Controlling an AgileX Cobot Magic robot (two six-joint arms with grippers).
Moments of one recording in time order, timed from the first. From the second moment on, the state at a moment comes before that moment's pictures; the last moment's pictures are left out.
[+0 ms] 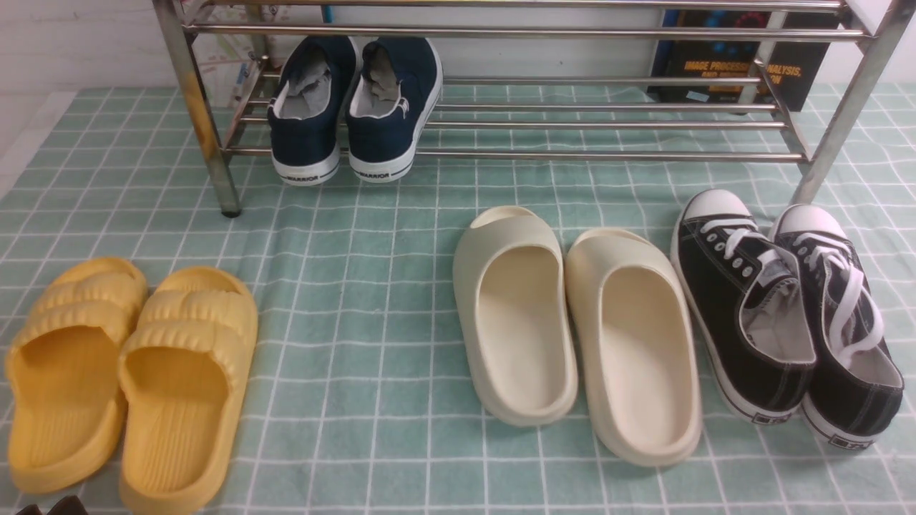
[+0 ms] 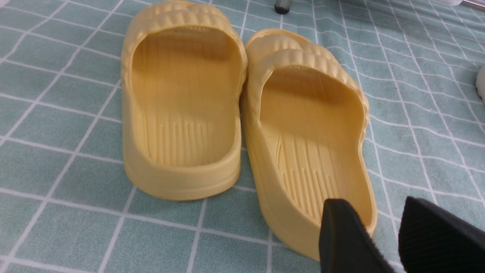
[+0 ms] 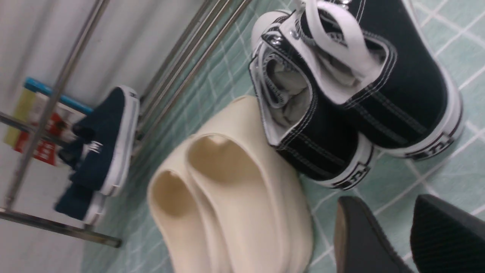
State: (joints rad) right arm -0.08 -0.01 0.02 0.59 0.39 0.41; left arm 0.00 -0.01 0.03 -0.02 0.38 -0.25
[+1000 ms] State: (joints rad) right arm -0.08 0.53 -0.59 0.30 0.63 -0.13; left arm 0.00 -0.01 0.03 -0.02 0.38 -0.25
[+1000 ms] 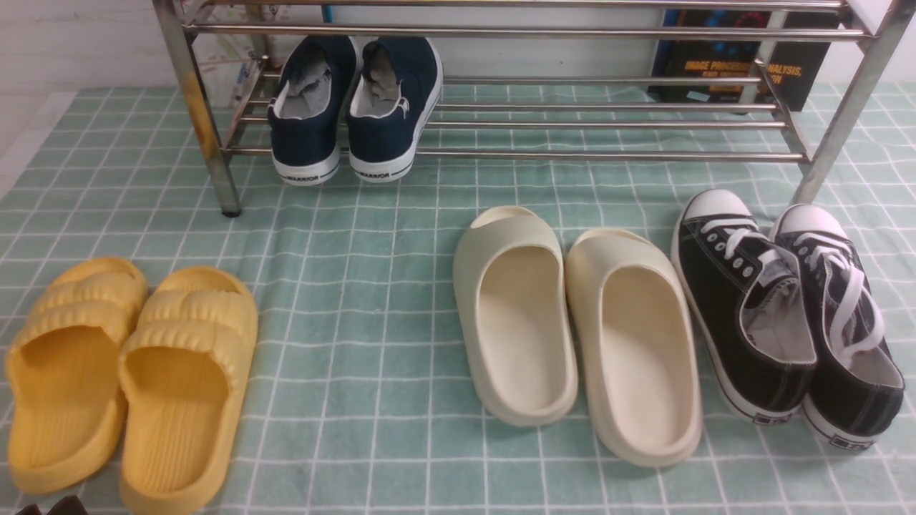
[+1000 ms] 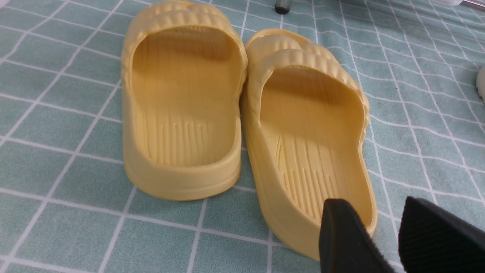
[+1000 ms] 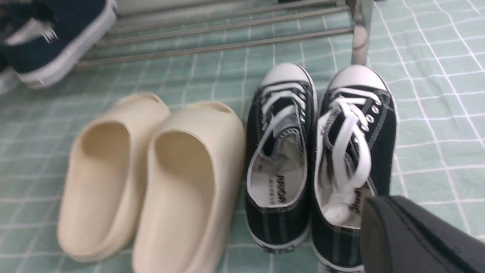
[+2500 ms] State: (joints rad) right arm 0.33 1.77 -1.14 -0.01 0.93 0.04; left arm 0.00 -0.01 0.03 -0.02 0.38 -0.24
